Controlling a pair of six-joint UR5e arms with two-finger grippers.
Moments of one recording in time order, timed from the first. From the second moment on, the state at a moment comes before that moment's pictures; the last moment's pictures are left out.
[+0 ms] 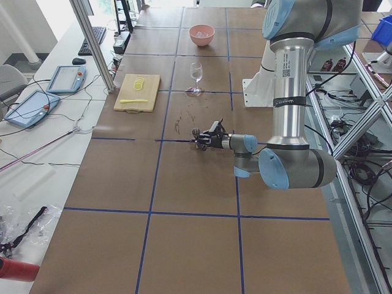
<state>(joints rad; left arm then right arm) -0.19 -1.49 -1.44 -3.33 -0.75 -0.72 1.56 -1.76 1.77 -1.31 2.39 -0.01</state>
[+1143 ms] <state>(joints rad) -0.20 -1.48 -1.52 -3.35 -0.71 -0.72 1.56 -1.76 1.77 -1.31 2.39 -0.01</state>
